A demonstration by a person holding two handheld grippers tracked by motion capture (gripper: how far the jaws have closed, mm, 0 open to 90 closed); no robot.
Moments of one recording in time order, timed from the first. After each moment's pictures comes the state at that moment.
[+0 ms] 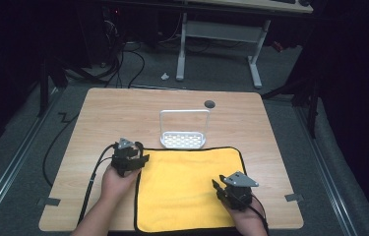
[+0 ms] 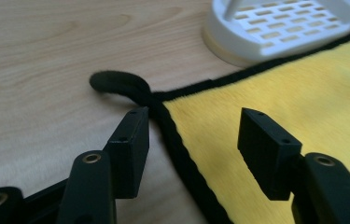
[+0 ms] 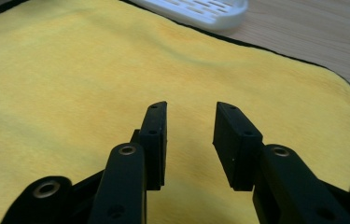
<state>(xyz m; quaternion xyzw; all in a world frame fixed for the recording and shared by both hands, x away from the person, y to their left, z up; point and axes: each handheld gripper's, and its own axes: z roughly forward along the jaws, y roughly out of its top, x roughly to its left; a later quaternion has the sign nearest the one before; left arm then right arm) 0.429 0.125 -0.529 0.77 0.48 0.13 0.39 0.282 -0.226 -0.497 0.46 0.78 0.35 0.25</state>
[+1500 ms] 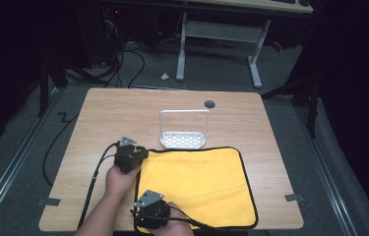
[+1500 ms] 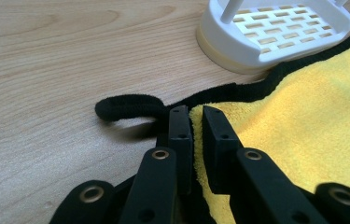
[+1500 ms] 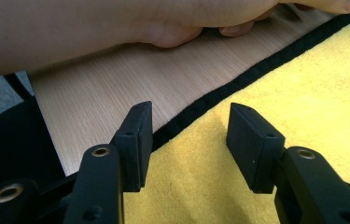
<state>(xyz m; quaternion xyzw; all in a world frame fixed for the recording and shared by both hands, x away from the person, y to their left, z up) 0.431 0.124 -0.536 0.76 0.48 0.09 0.42 0.267 -0.014 -0.528 0.29 0.88 0.36 0.12</state>
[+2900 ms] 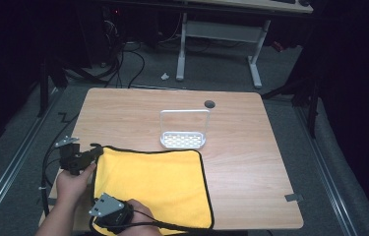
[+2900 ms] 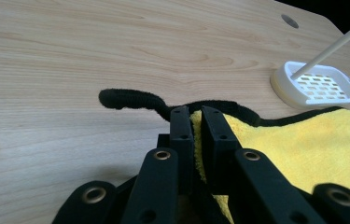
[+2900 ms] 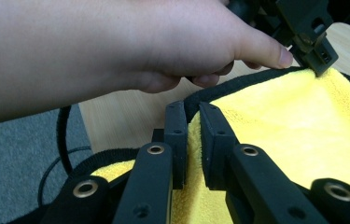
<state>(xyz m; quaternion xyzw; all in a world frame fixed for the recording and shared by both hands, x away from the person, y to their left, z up) 0.401 0.262 -0.491 0.67 0.57 0.11 0.46 0.248 0.074 -0.473 0.20 0.85 0.45 0.18</state>
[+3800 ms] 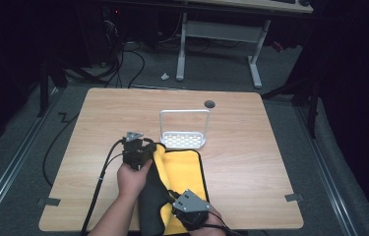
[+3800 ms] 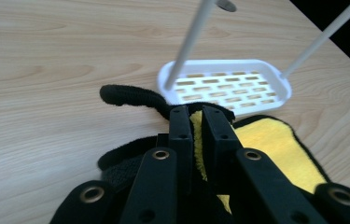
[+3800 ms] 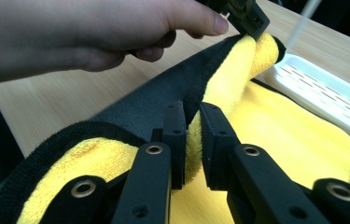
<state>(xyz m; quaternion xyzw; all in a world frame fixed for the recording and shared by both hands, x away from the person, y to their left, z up) 0.412 0.077 -0.483 0.71 0.53 0.11 0.46 0.238 -0.107 -0.477 0.31 0.81 0.42 0.25</state>
